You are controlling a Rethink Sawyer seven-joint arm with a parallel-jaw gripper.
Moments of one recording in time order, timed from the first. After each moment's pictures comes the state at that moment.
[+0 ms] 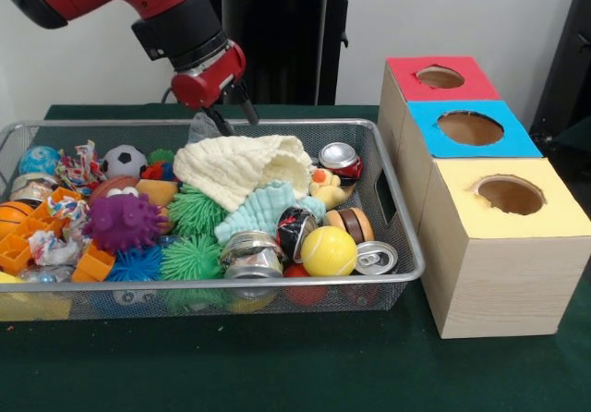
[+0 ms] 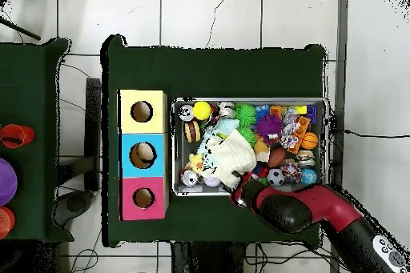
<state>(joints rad) -1.36 -0.34 0.97 2.05 -0.93 0.58 0.82</state>
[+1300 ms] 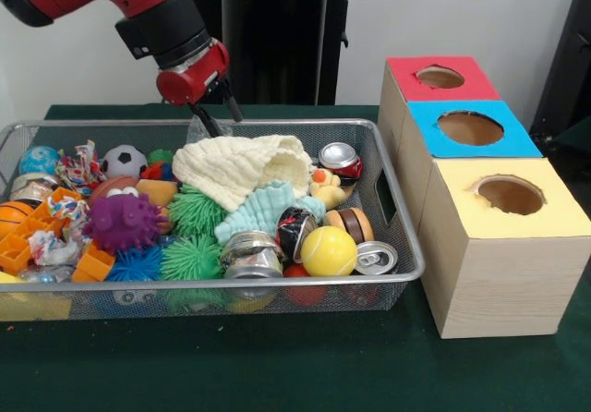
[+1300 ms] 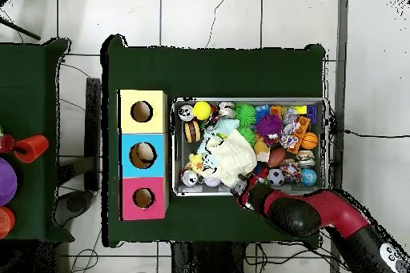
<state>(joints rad) -1.41 -0.33 0.97 2.05 -0.92 0.61 0.72</state>
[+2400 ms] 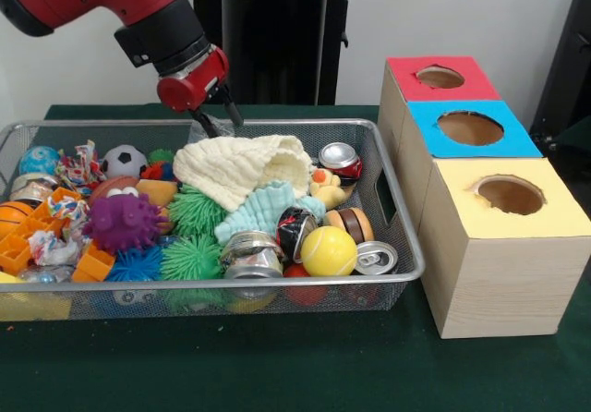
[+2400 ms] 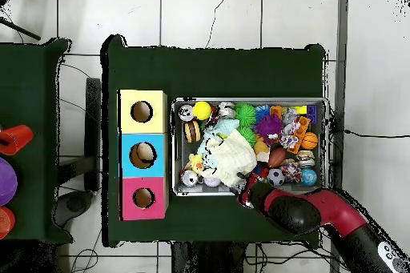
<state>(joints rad) -1.43 -0.28 0.97 2.03 -0.92 0.62 0.66</state>
